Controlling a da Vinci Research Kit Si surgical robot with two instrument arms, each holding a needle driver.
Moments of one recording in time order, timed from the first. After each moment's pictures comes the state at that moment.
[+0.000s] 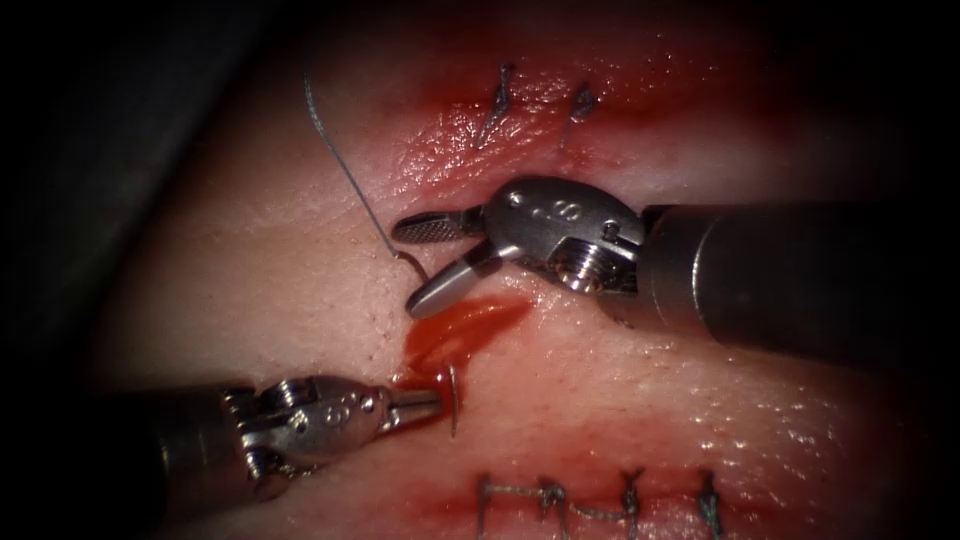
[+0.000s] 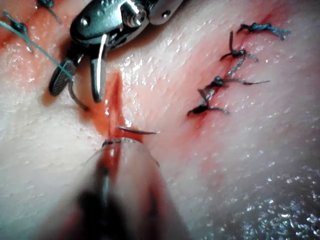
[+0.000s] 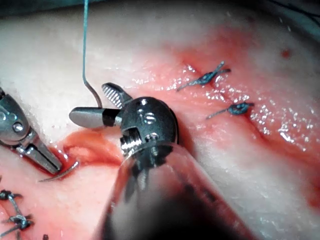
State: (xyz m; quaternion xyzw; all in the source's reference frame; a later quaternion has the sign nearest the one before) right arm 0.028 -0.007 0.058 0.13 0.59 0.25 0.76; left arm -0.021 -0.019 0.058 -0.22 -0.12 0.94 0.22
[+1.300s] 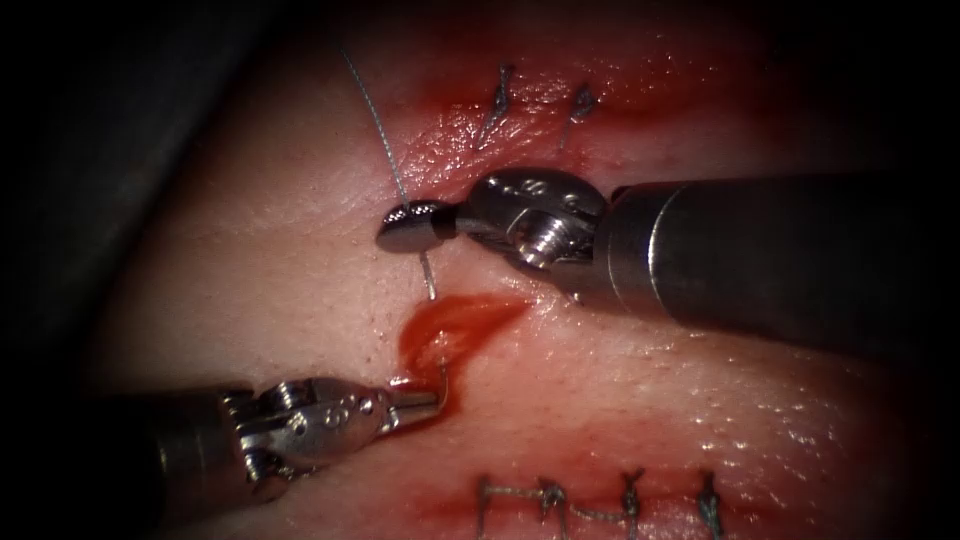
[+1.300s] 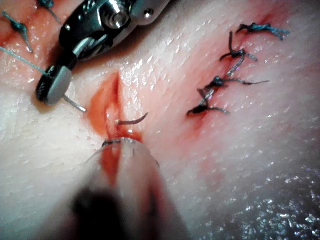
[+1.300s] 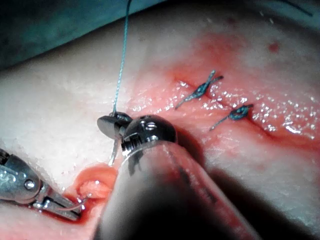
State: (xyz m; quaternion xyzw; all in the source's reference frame) right arm 0.029 -0.009 0.060 0.35 0.43 0.43 0.72; left arm -0.021 -0.019 0.058 -0.22 -0.12 0.94 0.22
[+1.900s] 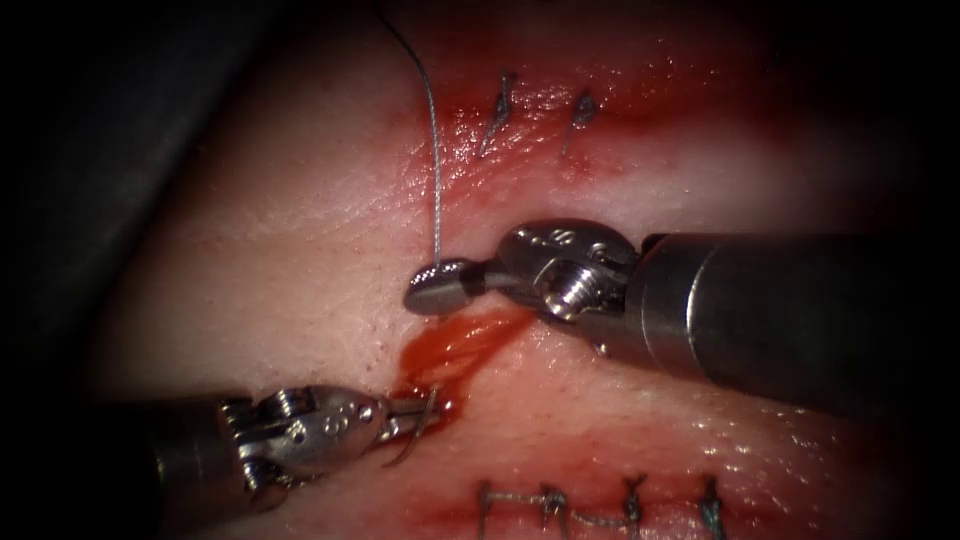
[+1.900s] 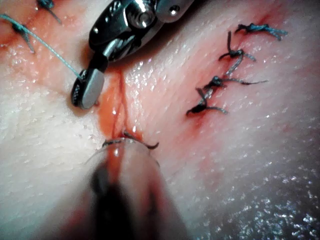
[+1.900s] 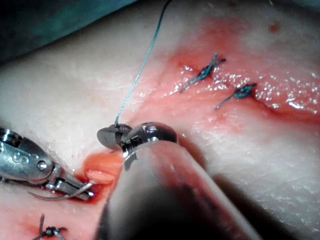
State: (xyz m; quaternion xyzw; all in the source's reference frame) right arm 0.027 -0.014 0.058 0.41 0.40 0.40 0.71; left arm -0.021 -0.019 0.057 -0.22 -0.12 0.94 0.22
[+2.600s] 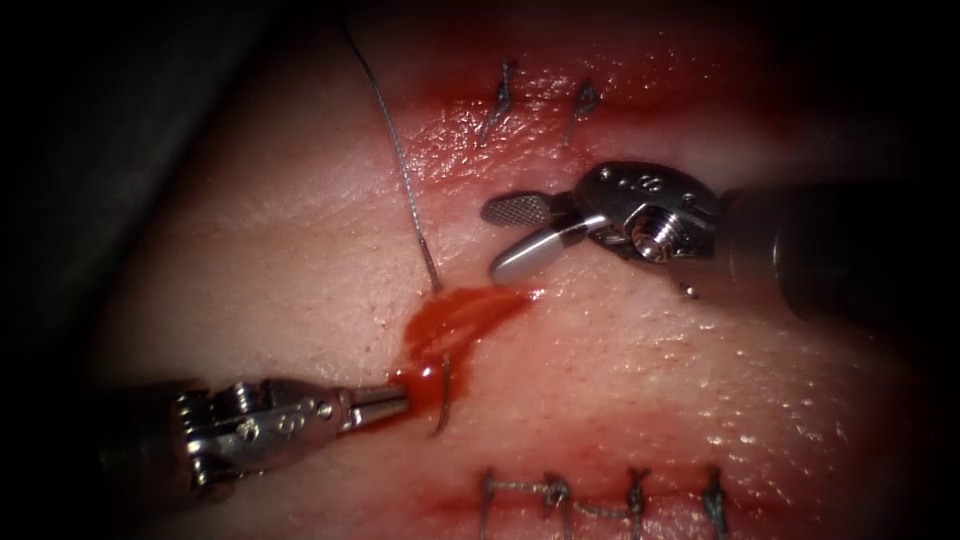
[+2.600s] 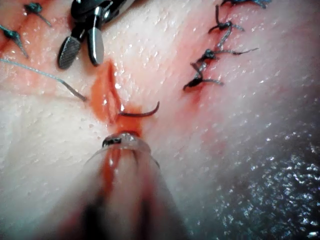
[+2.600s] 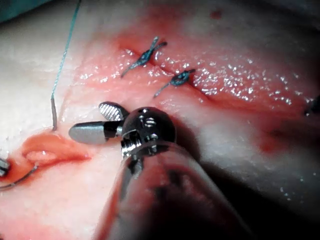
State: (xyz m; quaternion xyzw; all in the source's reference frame) right arm 0.018 -0.005 0.062 0.25 0.54 0.36 0.71; left arm -0.020 -0.015 0.056 -0.35 -0.08 0.92 0.12
